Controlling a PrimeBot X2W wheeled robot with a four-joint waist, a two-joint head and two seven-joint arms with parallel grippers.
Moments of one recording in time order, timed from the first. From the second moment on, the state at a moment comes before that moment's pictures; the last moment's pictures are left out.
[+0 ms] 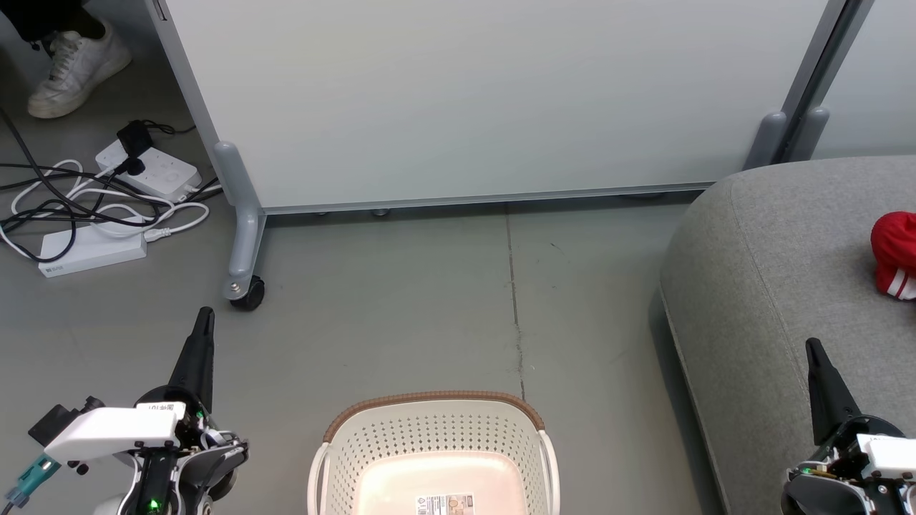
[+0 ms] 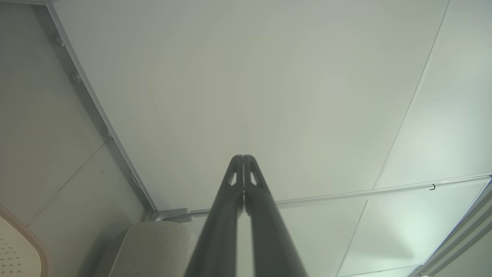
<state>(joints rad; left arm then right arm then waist) -0.16 0.08 0.05 0.30 -1.65 -0.13 0.12 -0.04 -0.06 -0.12 0.18 1.63 0.13 0.05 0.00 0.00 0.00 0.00</state>
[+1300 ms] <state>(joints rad) -0.16 0.08 0.05 0.30 -1.65 -0.13 0.12 -0.04 -0.06 -0.12 0.18 1.63 0.13 0.05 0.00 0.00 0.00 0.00</state>
